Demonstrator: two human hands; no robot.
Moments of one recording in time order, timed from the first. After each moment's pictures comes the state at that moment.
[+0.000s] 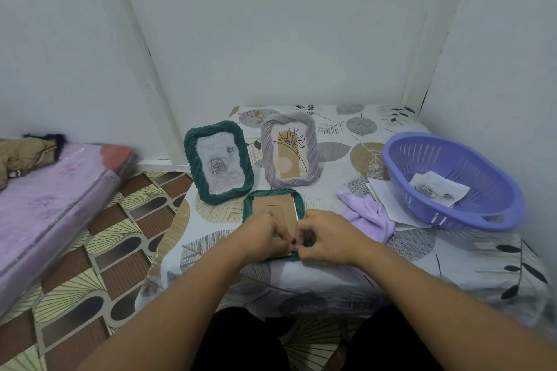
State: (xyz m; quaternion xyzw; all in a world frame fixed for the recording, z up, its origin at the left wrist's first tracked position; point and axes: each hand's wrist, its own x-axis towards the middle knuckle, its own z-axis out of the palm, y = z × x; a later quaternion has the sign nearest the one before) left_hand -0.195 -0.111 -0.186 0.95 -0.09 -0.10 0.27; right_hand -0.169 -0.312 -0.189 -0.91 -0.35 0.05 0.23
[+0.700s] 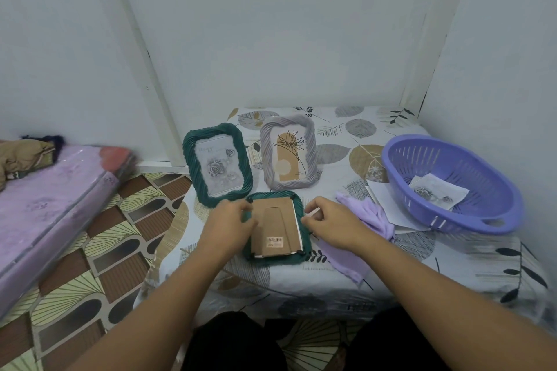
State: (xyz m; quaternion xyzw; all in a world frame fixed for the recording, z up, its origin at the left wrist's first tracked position) left_hand -0.195 -0.077 -0.177 0.96 0.10 0.04 0.24; right_hand -0.153 -0.313 -0.184 -0.91 -0.13 0.11 0.39
